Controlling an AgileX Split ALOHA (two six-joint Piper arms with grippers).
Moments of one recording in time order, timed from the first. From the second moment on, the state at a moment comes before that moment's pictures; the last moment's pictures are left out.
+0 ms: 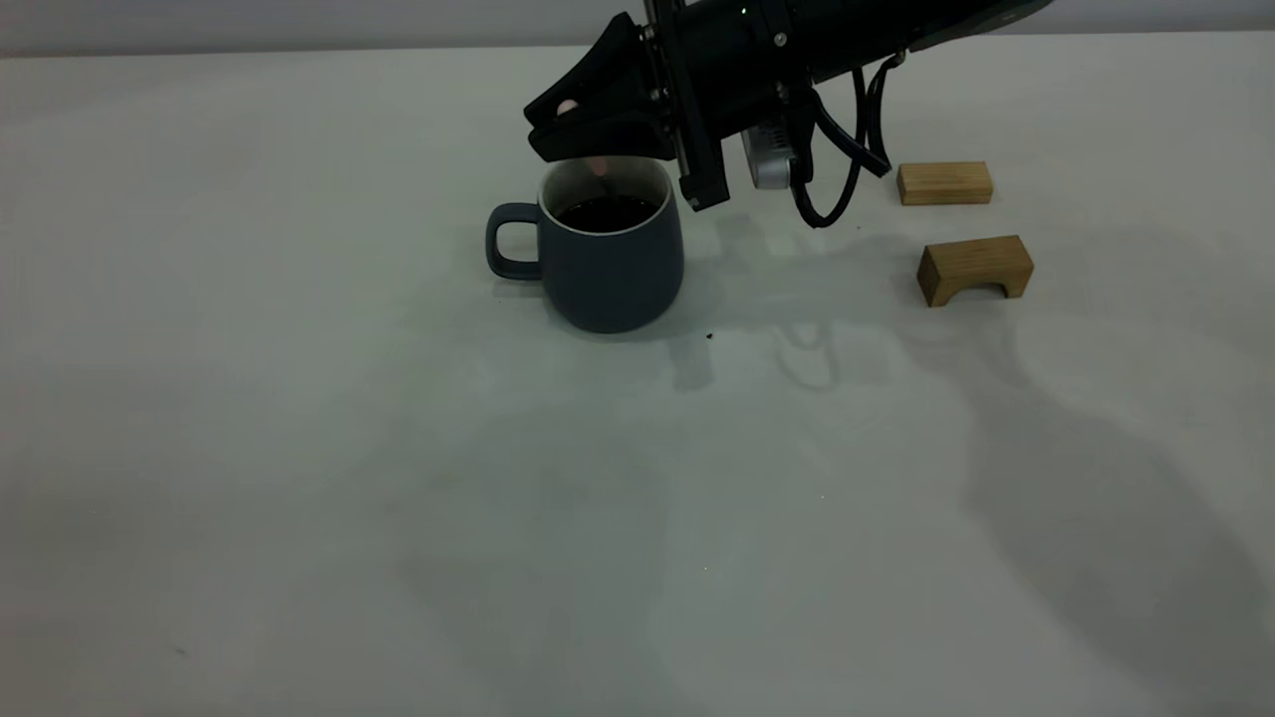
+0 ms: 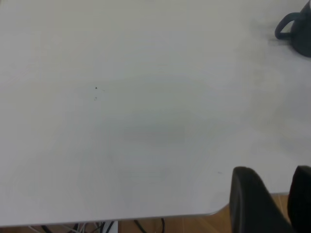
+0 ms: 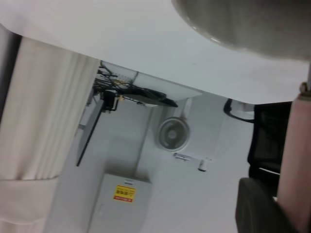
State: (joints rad) left arm 0.00 -0.02 -0.49 -0.01 1.14 0.04; right arm 0.34 2.55 -1.66 1.55 1.02 0.40
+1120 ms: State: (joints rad) left arm 0.00 -0.02 -0.49 -0.01 1.14 0.04; right arm 0.27 1.97 -1.66 0.76 1.20 0.06
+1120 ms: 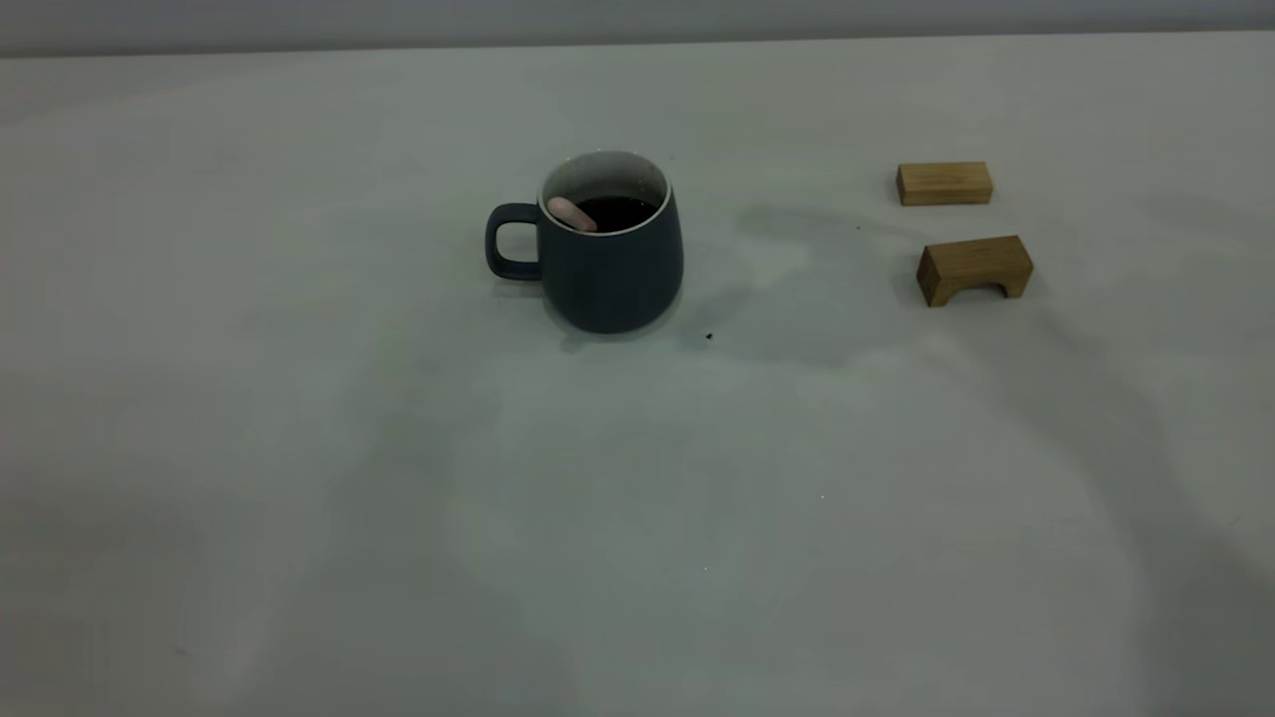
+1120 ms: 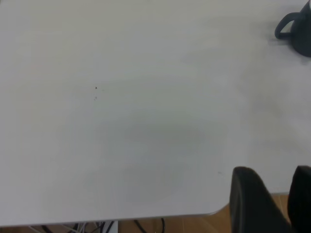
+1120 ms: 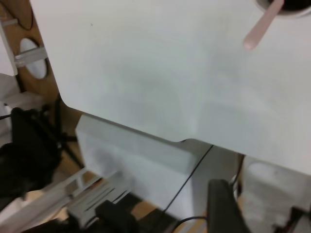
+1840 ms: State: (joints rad) left arm 0.00 -0.02 -0.49 -0.01 1.14 0.04; right arm 0.28 1.10 -1.11 0.19 1.24 -0.21
